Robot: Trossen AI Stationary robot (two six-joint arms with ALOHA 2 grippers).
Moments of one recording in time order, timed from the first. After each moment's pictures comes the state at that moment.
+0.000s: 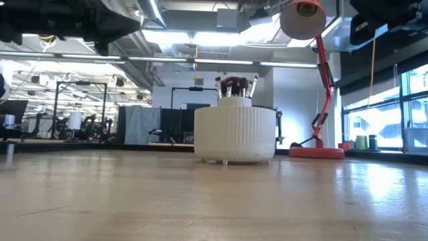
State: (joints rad) left arm -0.04 0.57 0.21 0.47 -0.31 -0.06; right arm -0.01 0.21 0.30 -0.01 -0.16 -0.04
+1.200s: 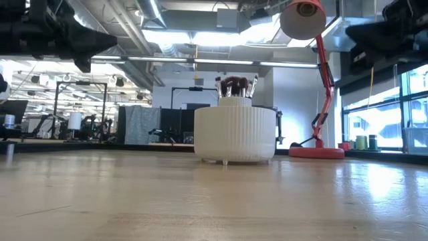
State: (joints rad) left arm -0.04 0.10 0.04 0.20 -0.27 -0.09; right arm -0.01 0.07 0.05 0.19 -0.11 0.09
